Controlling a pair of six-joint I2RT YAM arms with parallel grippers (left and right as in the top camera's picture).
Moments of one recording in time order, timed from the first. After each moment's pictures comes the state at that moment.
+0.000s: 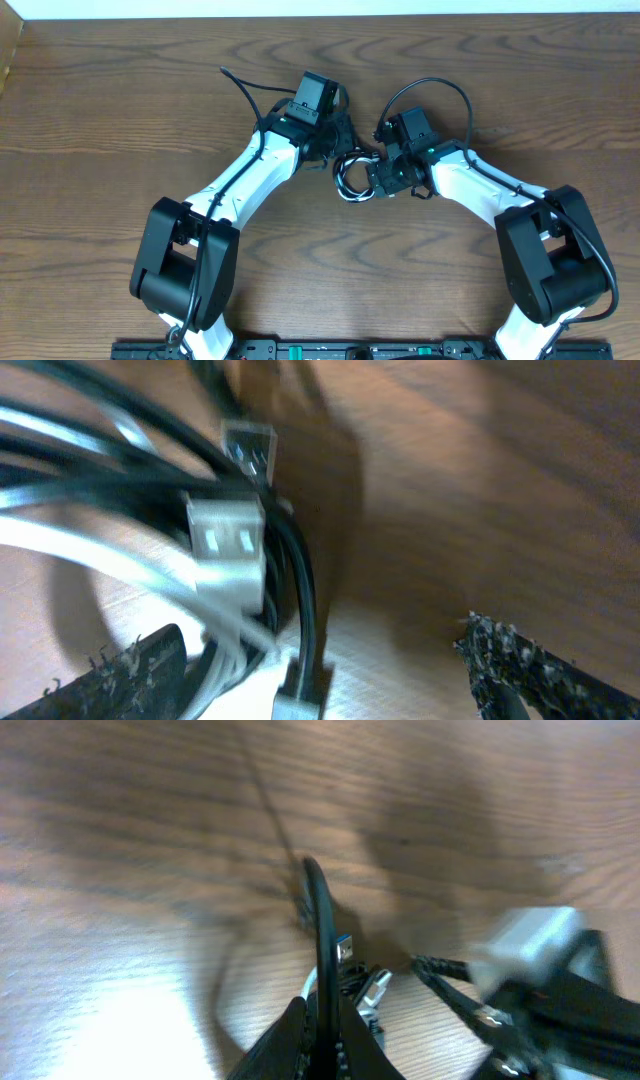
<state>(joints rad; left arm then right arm) -0.45 1.85 1.30 -0.44 0.27 -0.64 0.43 1.88 1.08 -0.37 -0.08 0.06</state>
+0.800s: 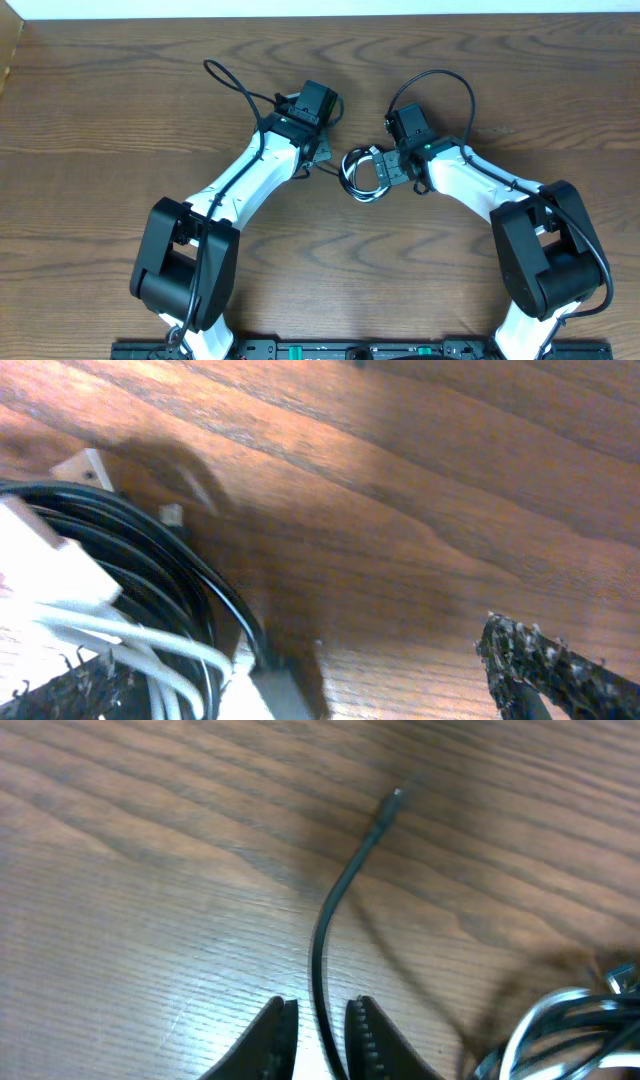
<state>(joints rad) -0.45 1.85 1.30 -0.67 -0.20 -0.65 0.43 1.91 1.12 -0.41 0.15 0.14</state>
